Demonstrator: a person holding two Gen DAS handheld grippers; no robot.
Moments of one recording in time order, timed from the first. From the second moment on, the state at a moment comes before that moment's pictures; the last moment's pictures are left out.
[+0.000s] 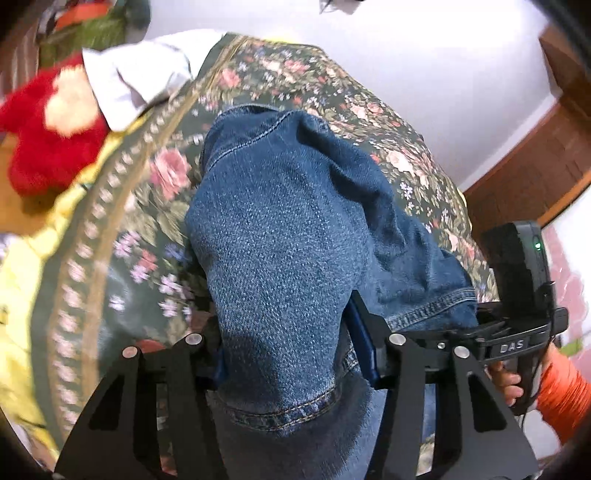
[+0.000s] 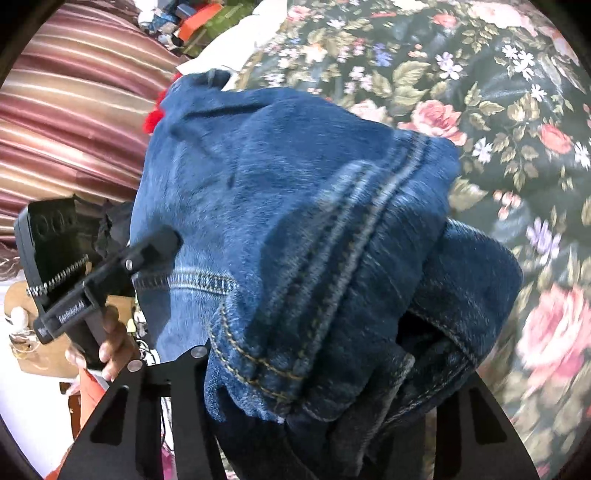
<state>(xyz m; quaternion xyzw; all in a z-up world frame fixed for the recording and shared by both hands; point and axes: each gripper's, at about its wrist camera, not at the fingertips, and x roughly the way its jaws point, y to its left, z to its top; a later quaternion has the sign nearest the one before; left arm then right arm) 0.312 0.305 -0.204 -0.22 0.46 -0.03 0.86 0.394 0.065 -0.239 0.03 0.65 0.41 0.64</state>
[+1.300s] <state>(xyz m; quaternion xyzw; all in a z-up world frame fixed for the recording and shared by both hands) 0.399 0.319 -0.234 -0.04 0.49 0.13 0.86 0.373 0.055 -0.202 -0.17 0.55 0.37 0.73</state>
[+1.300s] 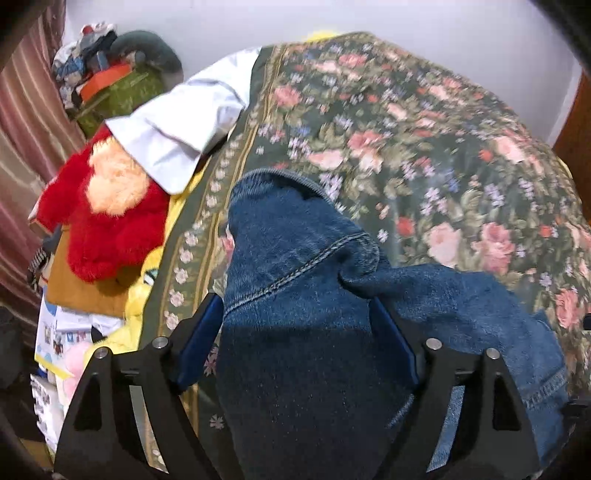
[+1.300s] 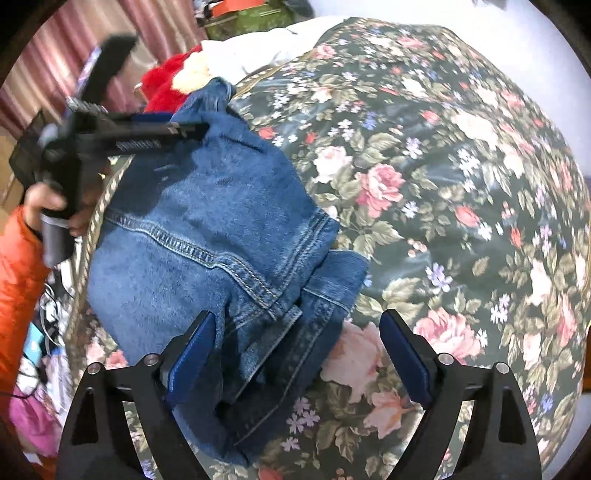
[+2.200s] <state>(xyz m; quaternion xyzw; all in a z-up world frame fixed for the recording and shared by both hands) 0.200 0.251 -0.184 -0.07 0.44 0.16 0.88 0.331 0.026 -0.154 -0.08 0.51 0.34 0.79</state>
